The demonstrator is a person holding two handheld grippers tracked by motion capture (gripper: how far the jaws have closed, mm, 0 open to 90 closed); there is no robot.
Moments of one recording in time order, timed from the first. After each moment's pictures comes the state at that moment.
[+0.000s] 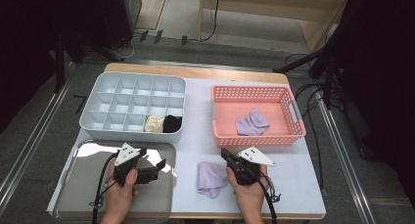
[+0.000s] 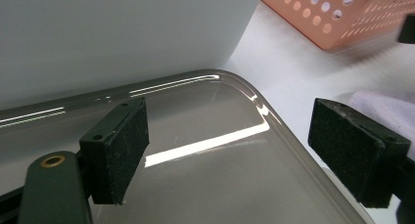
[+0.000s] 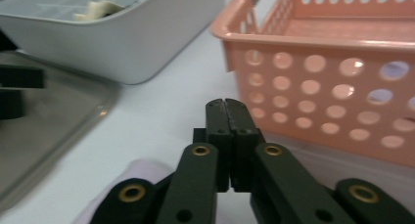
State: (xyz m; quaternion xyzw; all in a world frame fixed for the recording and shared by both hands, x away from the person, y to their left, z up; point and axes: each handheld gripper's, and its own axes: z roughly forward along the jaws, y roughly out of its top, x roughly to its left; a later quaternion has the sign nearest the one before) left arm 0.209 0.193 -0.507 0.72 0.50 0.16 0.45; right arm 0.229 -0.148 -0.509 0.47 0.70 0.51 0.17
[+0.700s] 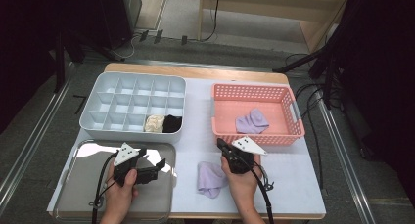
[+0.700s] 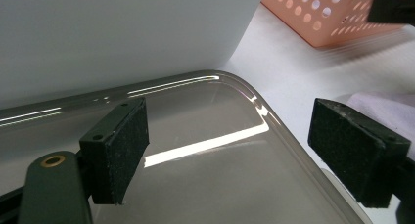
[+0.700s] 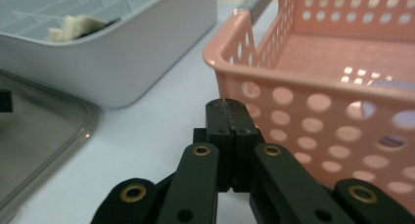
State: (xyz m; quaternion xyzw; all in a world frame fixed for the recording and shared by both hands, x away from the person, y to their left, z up) left arm 0.209 0.194 -0.508 0.72 0.50 0.16 0.46; right arm 0.249 -0.134 -0.502 0.46 0.70 0.51 0.20
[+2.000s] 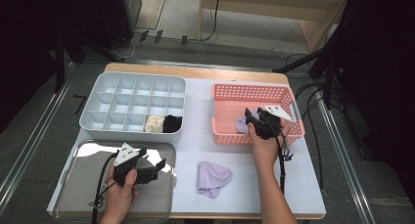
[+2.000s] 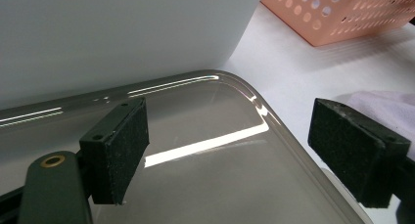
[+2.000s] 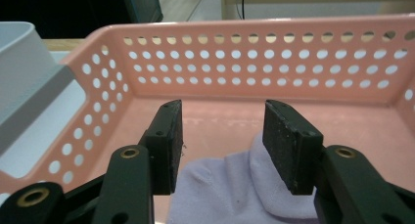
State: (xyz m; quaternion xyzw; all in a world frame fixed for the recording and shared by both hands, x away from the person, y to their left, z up) left arm 0.209 0.193 -0.508 0.72 0.49 0.16 0.46; right arm 0.347 -0.204 -0.483 0.57 0.63 0.45 0.28
